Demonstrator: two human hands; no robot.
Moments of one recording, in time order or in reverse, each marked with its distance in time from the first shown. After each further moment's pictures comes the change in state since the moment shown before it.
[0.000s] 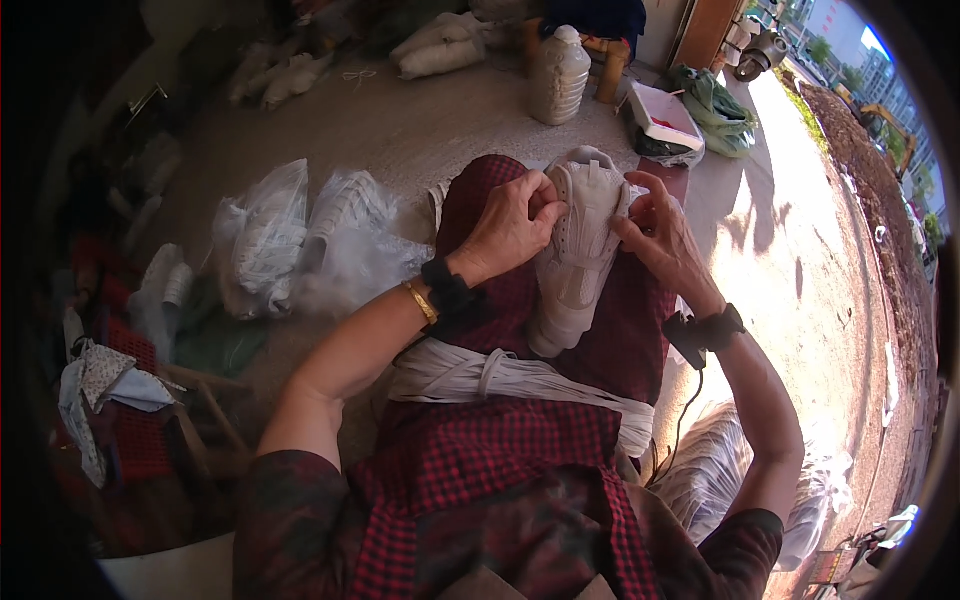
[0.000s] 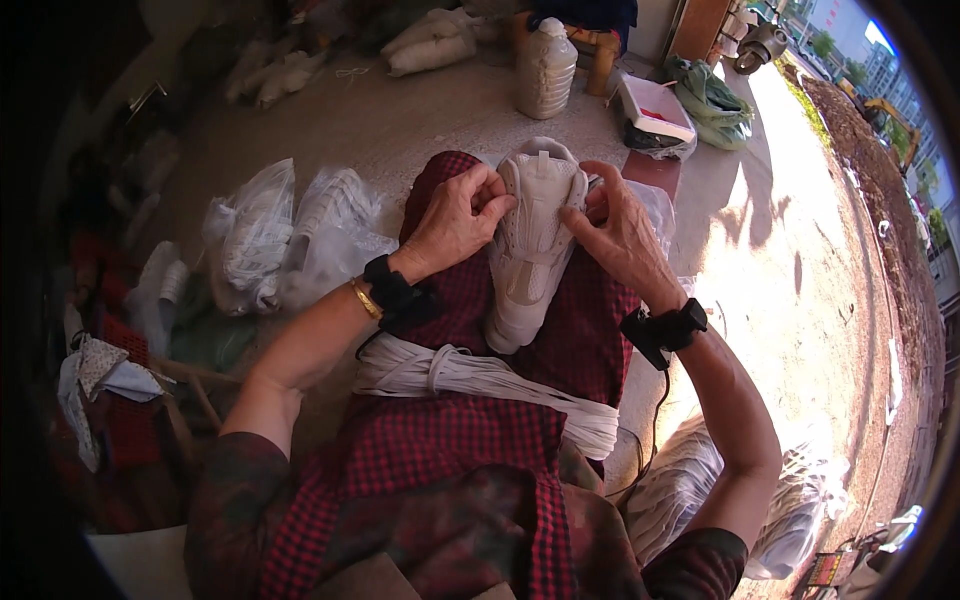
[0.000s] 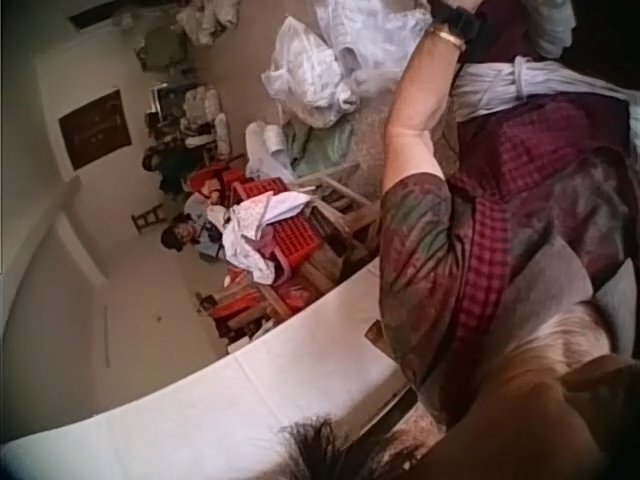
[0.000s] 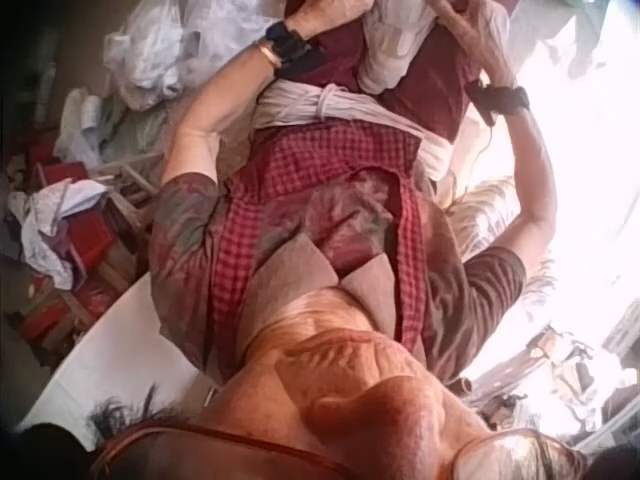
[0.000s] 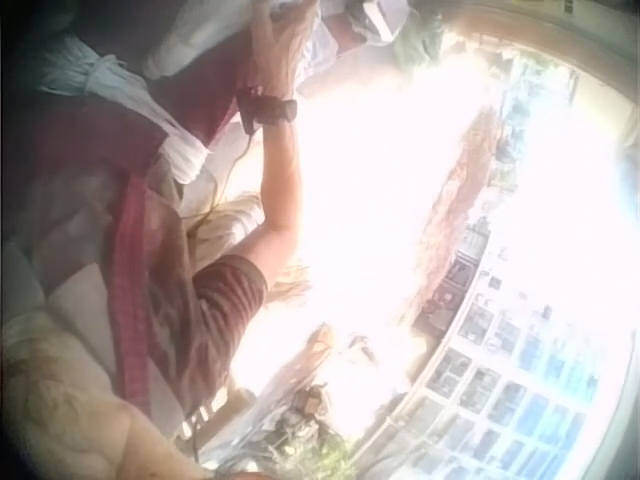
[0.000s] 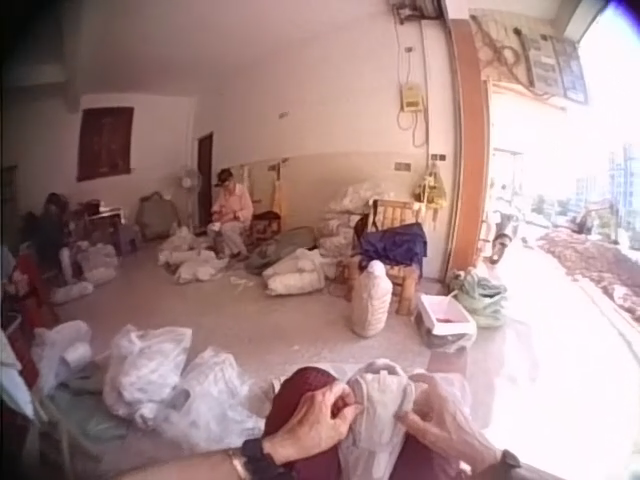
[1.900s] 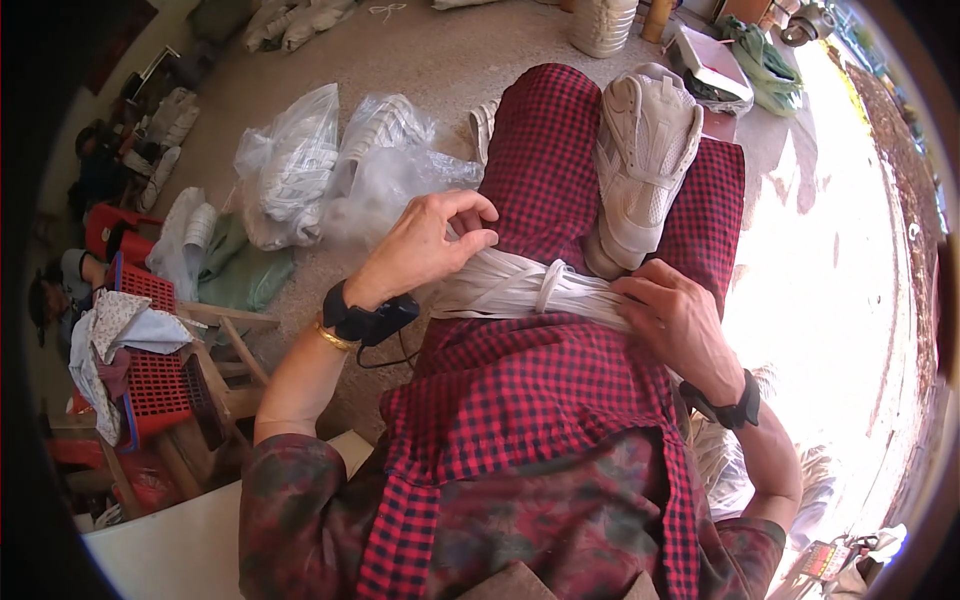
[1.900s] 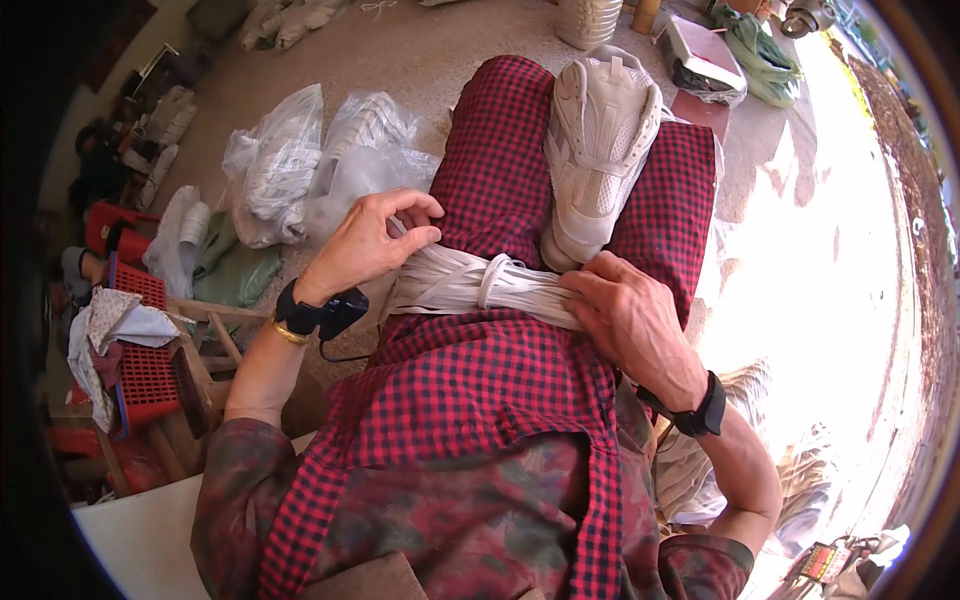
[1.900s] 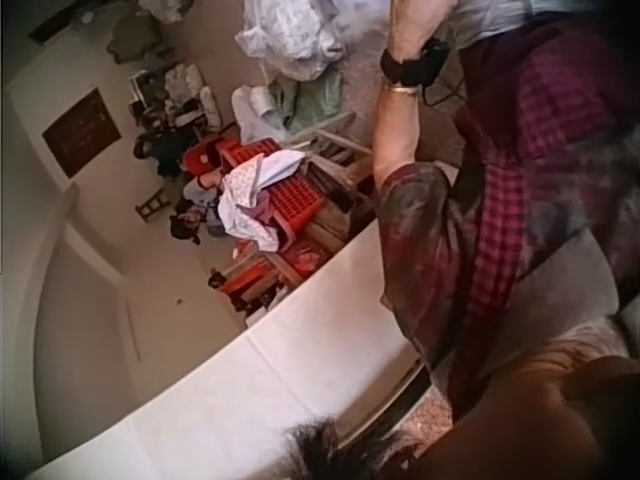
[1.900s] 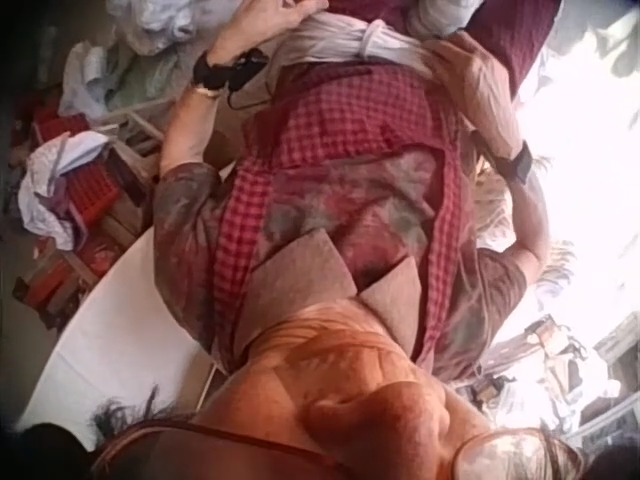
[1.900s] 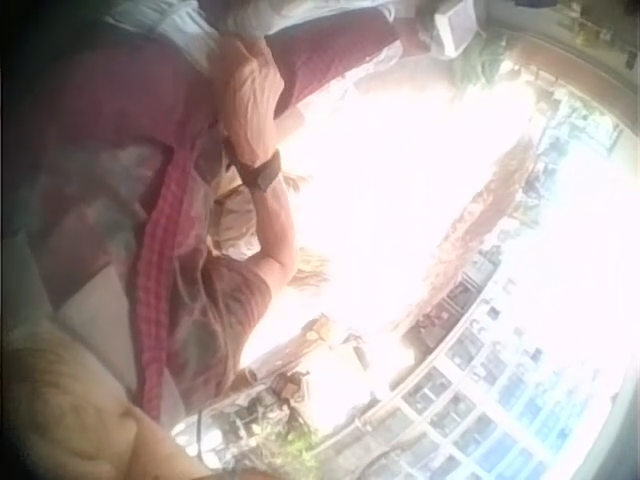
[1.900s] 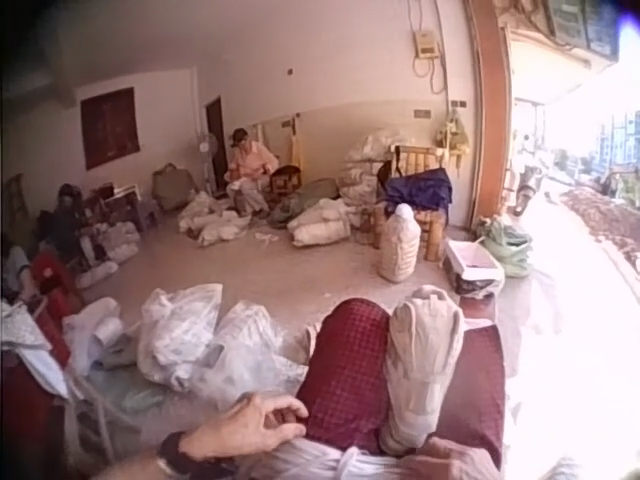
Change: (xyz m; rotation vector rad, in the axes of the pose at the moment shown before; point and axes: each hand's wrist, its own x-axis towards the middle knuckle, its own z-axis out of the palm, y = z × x) left_hand -0.140 0.014 -0.108 0.141 -0.328 -0.375; right_hand -0.130 -0.052 0.060 -0.313 -0.311 -0.176
